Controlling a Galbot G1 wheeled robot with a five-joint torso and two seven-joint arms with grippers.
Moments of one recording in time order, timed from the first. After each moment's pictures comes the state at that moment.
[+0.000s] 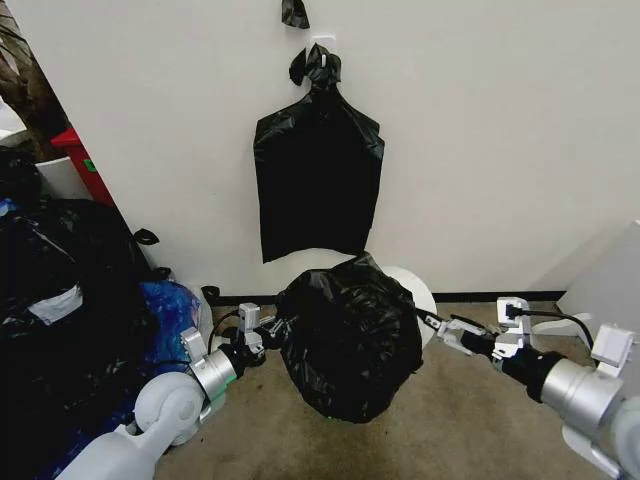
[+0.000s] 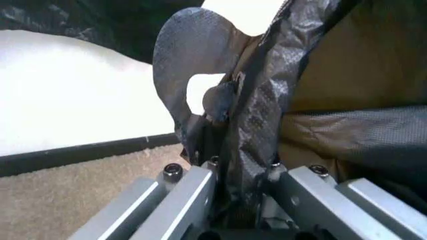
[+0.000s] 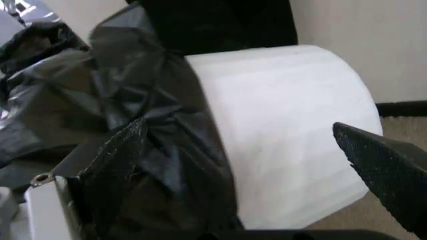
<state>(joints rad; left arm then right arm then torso) 1.24 -0.89 -0.22 -1.96 -1.01 0.16 0.29 -1.63 0.96 0.91 2.48 1.31 -0.74 0.06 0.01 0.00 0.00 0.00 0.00</state>
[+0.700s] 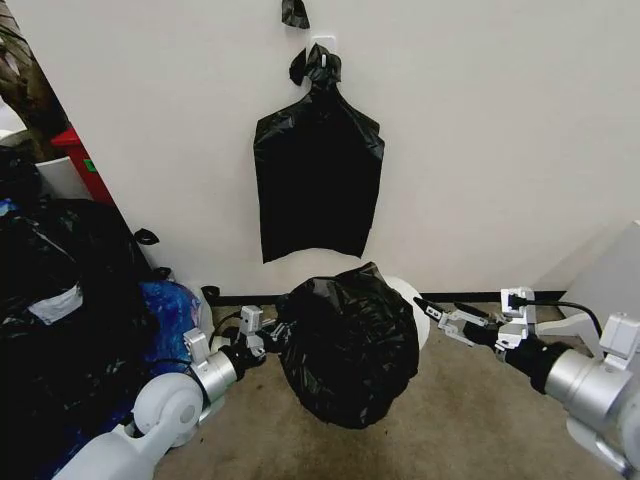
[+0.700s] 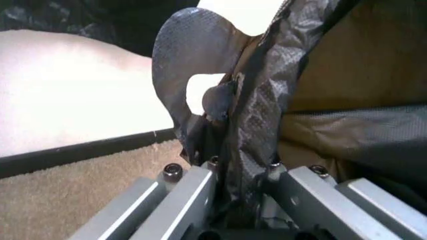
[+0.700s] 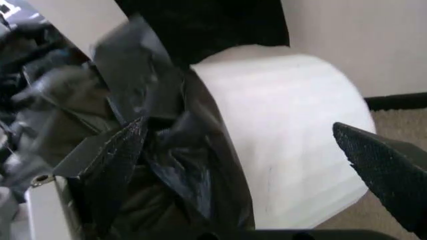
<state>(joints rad) 1.24 -0.88 -0.21 -1.98 -0.96 0.18 0.27 -1.61 0.95 0.87 2.50 1.34 -0.73 0.17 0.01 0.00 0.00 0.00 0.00</state>
